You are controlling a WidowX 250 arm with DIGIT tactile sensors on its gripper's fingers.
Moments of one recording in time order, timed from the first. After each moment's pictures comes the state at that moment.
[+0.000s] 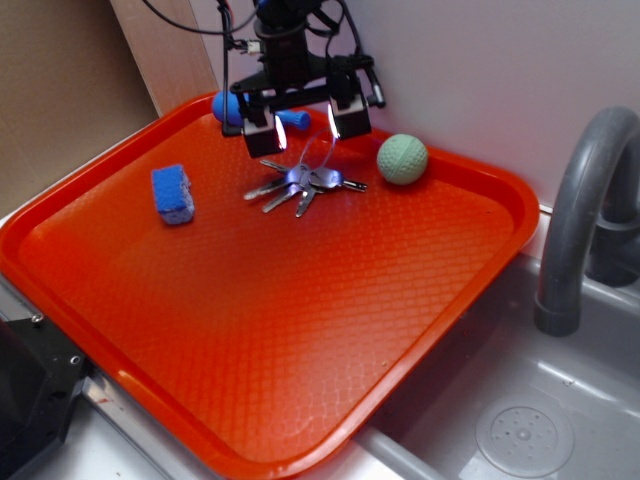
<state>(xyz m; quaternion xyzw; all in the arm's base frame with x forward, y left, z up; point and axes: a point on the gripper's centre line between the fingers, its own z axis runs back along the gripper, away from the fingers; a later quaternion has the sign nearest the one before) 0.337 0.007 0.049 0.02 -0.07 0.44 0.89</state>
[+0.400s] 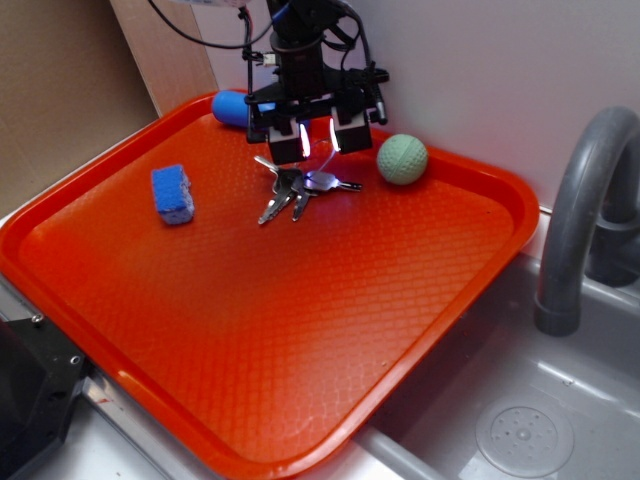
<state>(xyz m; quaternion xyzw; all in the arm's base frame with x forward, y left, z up) 0.339 0.002 0.048 0.02 -0.08 0.43 0.90</state>
